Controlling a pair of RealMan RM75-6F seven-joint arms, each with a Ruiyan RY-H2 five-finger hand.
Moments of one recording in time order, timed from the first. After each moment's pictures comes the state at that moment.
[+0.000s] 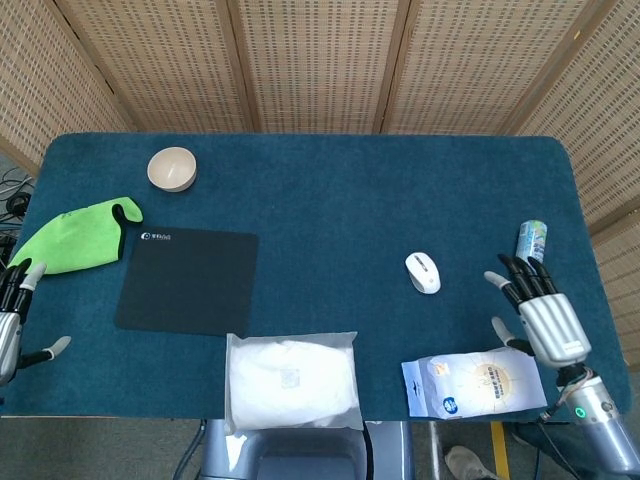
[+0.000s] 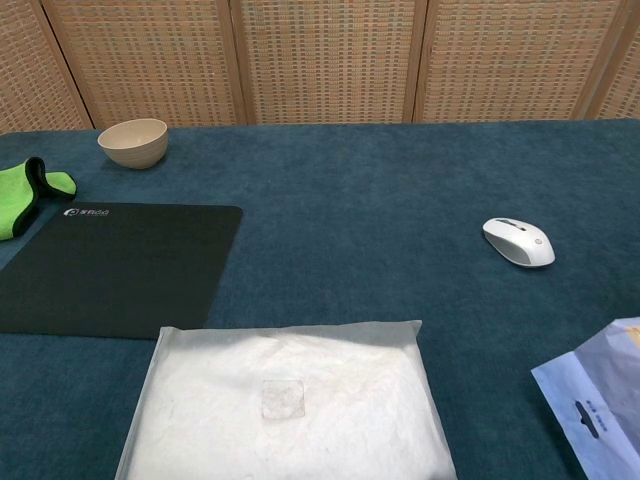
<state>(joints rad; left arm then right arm) -0.09 -1.14 -0.07 -1.59 1.48 1.51 0.05 0.29 -1.13 0.10 -1.53 -1.65 1.32 0.06</state>
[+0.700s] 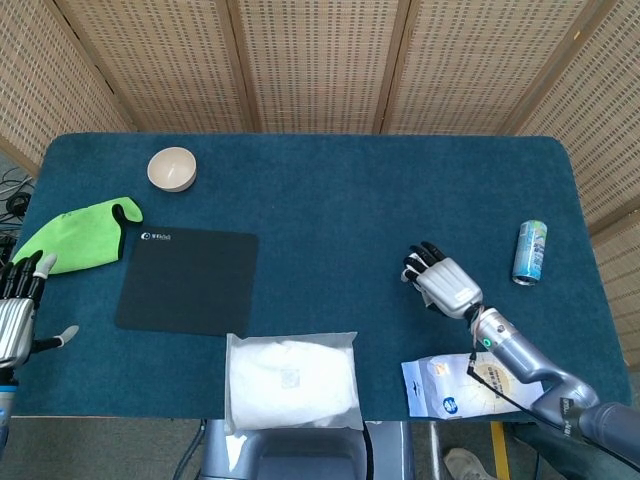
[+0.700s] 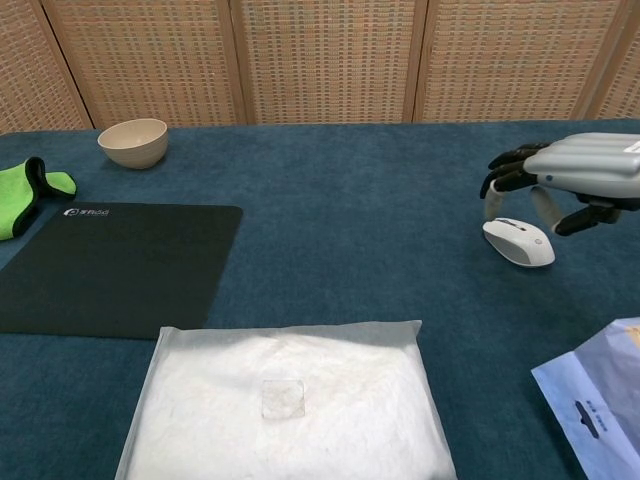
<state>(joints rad) -0.15 -1.19 -0.11 -1.54 1.39 1.42 0.08 0.68 -1.35 0.11 -1.30 -1.60 0.84 -0.02</state>
